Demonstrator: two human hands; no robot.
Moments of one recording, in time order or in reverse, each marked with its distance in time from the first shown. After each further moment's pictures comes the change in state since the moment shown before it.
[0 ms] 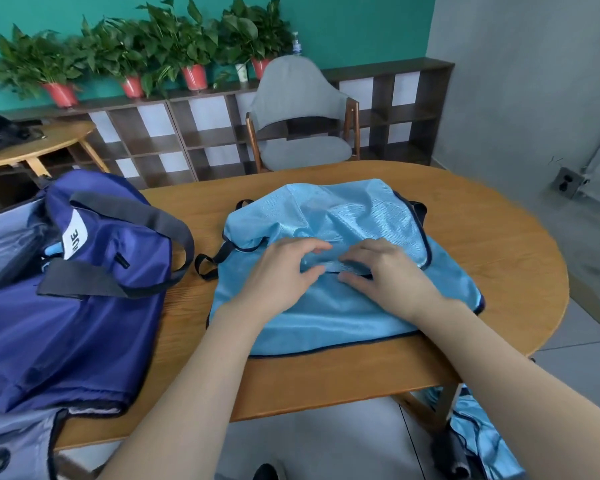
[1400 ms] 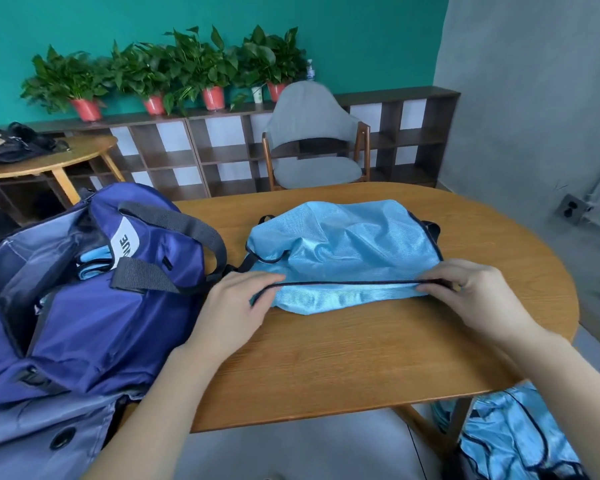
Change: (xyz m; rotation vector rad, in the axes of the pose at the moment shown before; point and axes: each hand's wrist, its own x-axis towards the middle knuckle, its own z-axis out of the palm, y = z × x) left_hand -0.073 -0.052 -0.052 0.079 0.393 0.159; right_hand -0.048 0.022 -0.062 0.031 0.153 0.090
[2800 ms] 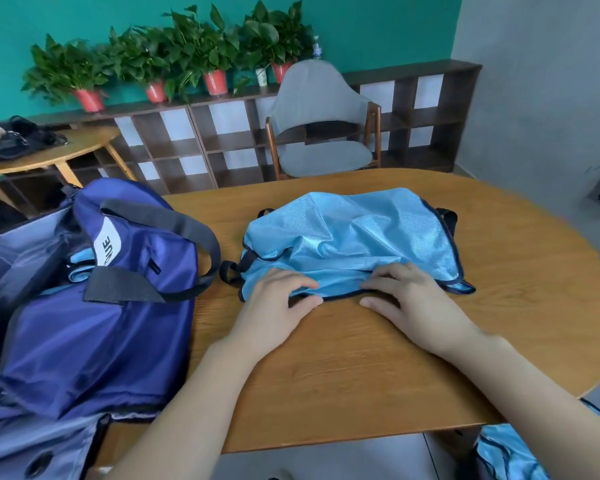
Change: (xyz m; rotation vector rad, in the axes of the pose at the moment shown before) left_hand 0.025 0.000 0.063 -0.070 -0.299 -0.175; right_hand 0.027 -0.025 0.074 -0.025 -0.229 -0.069
